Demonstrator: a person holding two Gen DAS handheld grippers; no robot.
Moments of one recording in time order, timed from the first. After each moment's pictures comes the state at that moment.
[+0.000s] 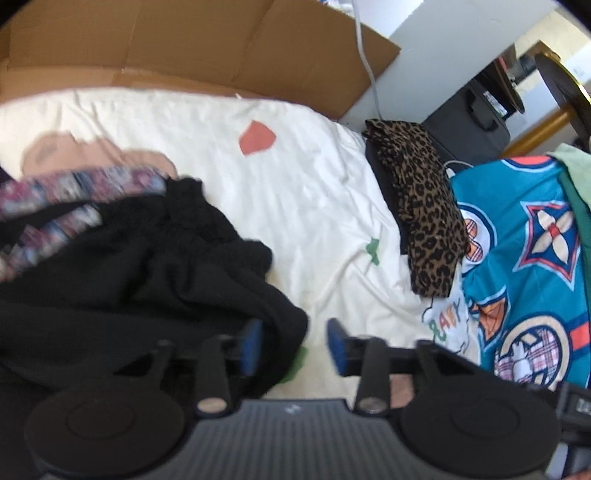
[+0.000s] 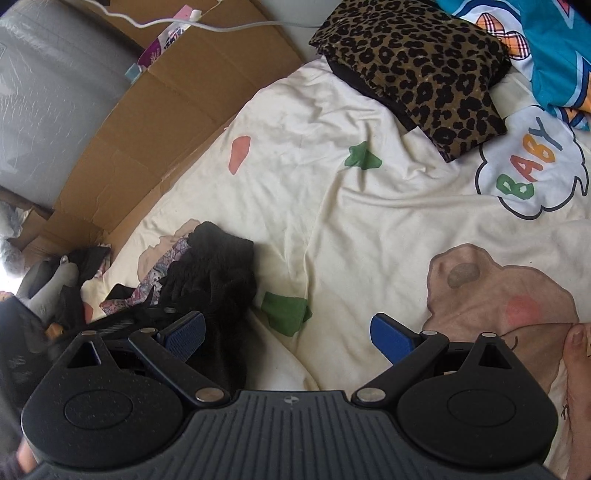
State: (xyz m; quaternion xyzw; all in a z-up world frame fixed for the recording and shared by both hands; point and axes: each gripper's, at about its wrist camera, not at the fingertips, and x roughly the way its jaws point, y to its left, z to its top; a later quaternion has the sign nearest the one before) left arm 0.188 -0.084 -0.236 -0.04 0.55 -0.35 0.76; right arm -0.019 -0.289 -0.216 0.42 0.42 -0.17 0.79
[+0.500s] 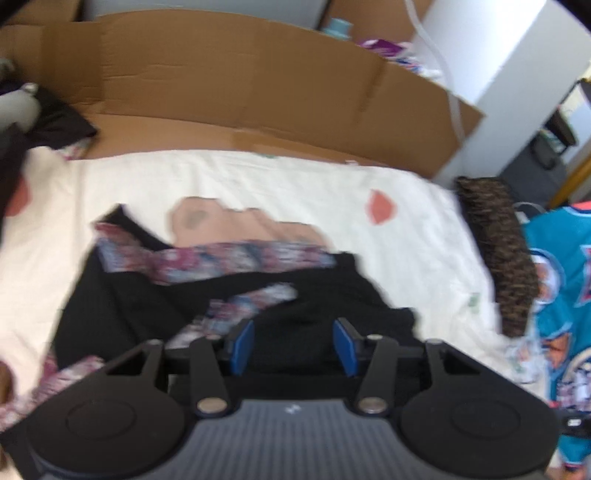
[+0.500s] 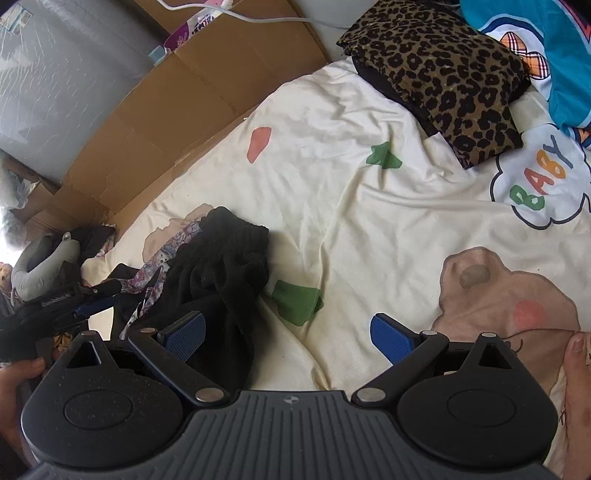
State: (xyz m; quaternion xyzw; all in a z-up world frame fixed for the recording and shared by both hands) left arm 0.250 0.017 -0.219 0.00 0.51 -0.24 0.82; right arm -0.017 -0.267 -0.209 0.38 0.43 -0.15 0.81
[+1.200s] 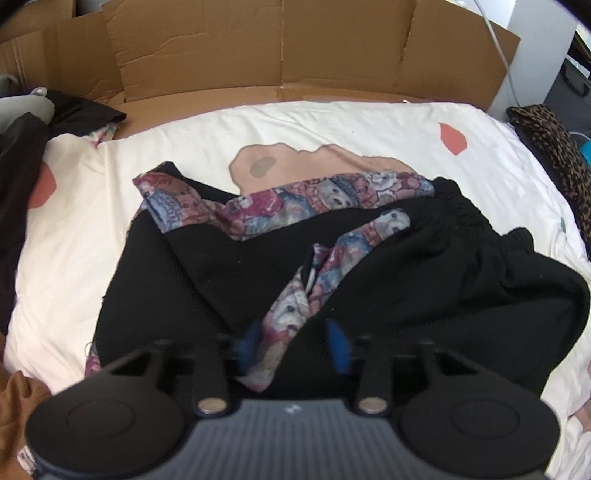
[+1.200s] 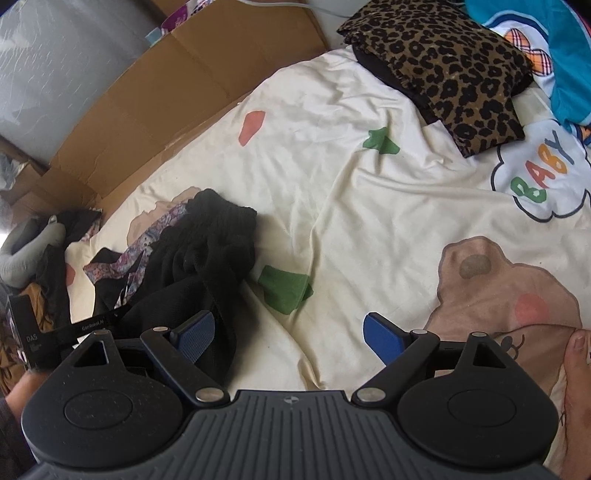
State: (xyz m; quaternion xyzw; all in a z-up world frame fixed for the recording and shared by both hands) left arm 0.253 0.049 -0.288 0.12 0.51 -0.23 0.82; right arm -0.012 -0.254 -0.228 0.35 0.45 -0.16 0.81
